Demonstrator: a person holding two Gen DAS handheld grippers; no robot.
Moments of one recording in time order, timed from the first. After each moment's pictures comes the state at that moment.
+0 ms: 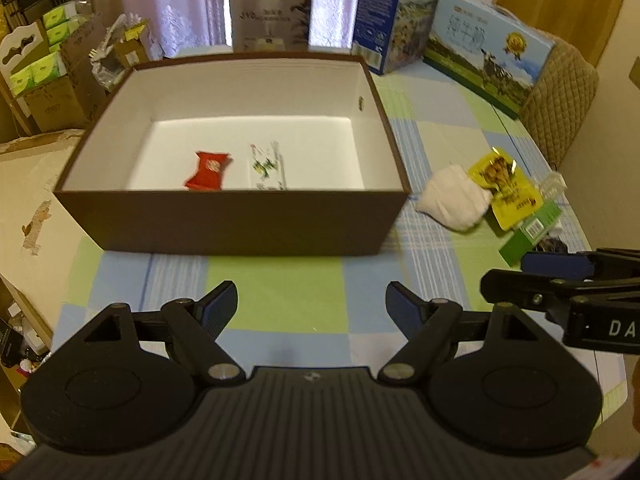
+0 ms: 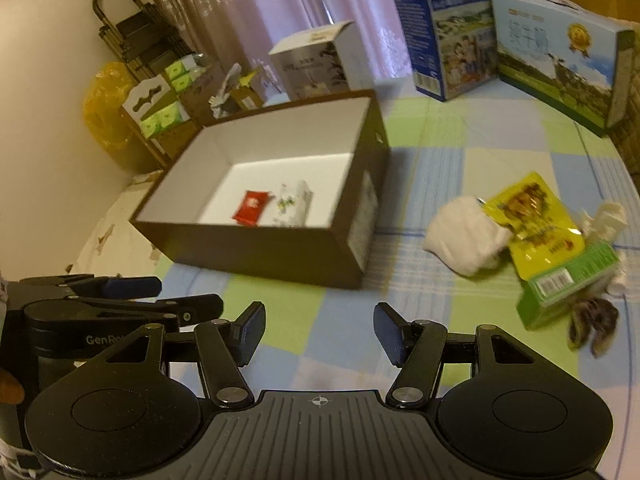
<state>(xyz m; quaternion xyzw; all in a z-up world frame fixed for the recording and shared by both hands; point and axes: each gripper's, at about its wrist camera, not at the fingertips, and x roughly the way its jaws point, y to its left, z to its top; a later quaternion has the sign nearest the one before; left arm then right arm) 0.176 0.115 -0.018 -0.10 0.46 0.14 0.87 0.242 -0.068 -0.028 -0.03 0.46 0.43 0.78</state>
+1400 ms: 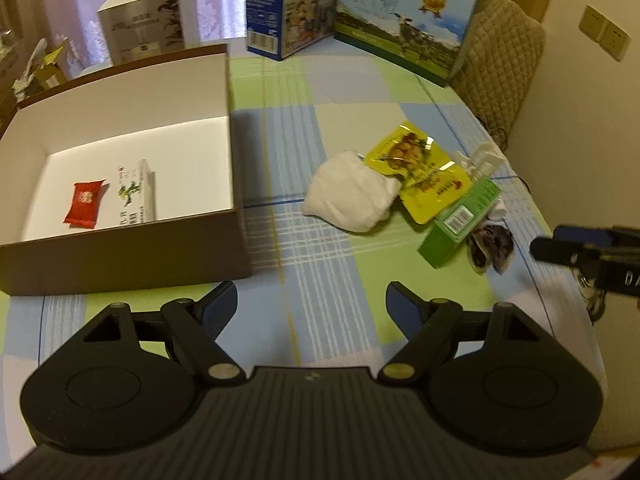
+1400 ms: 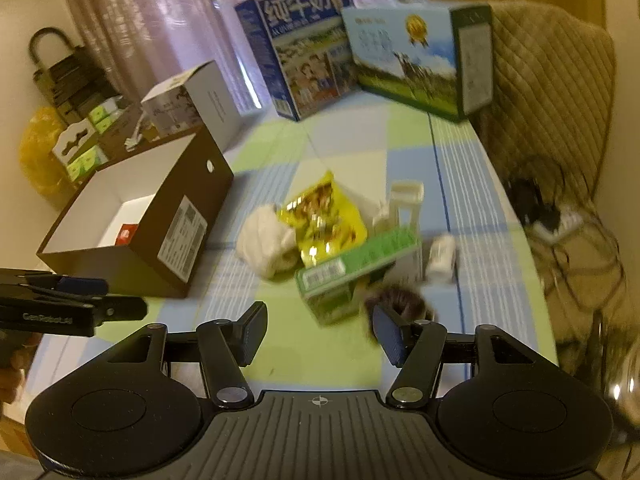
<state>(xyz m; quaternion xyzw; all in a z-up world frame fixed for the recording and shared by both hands) 0.253 0.033 -0.043 -0.08 0.47 0.07 0.87 0.333 -0.207 -0.045 -0.02 0.42 0.36 0.83</state>
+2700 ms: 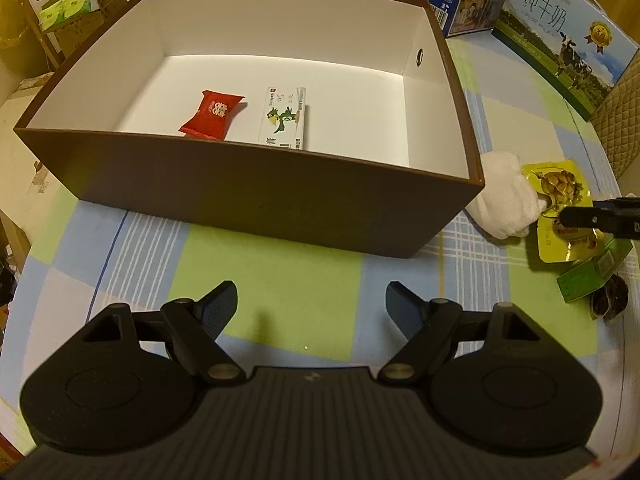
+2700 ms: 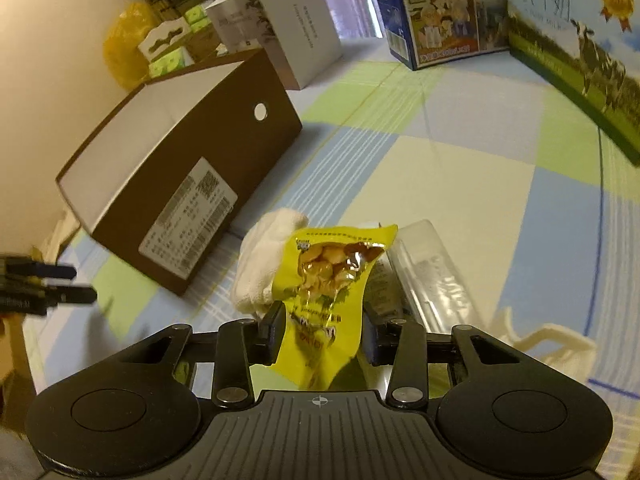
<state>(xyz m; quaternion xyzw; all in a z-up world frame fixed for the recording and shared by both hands) 0.234 0.123 -0.086 -0.16 0.50 0.23 0.82 0.451 -0.093 -0.120 -0.10 0.48 0.51 0.71</state>
